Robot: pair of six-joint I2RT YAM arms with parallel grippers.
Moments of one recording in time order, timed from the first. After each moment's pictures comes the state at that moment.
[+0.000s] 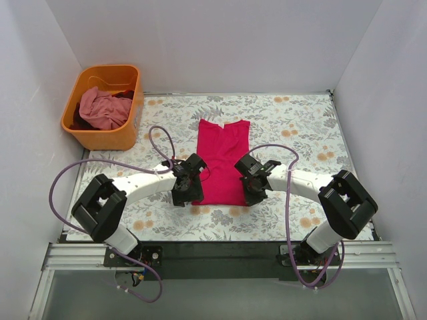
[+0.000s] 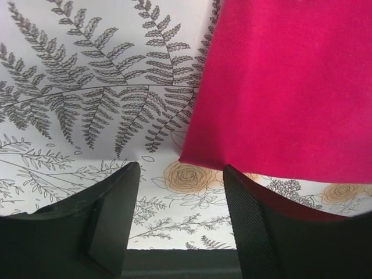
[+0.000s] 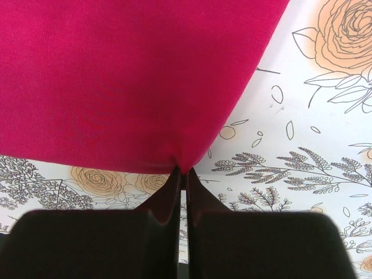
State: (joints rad) left arm -0.76 1.54 0.91 -0.71 -0.12 -0.95; right arm 0.79 1.55 0.87 -0.64 0.06 0.58
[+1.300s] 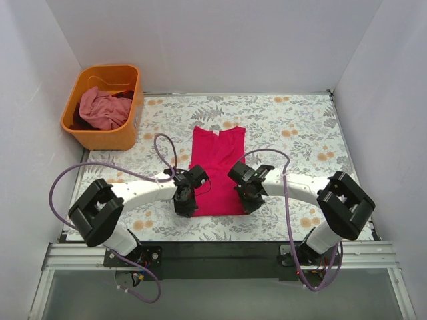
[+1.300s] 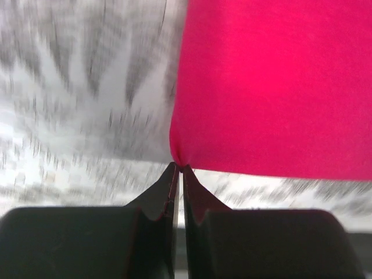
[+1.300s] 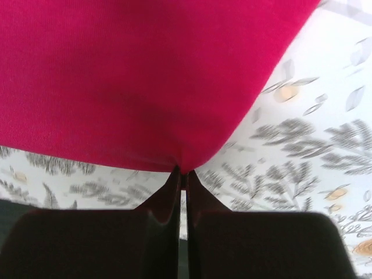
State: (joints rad) left arm -0.84 1.53 0.86 -0.77 -0.11 -0.97; right arm 0.89 1.56 0.89 -0.71 0.05 0.52
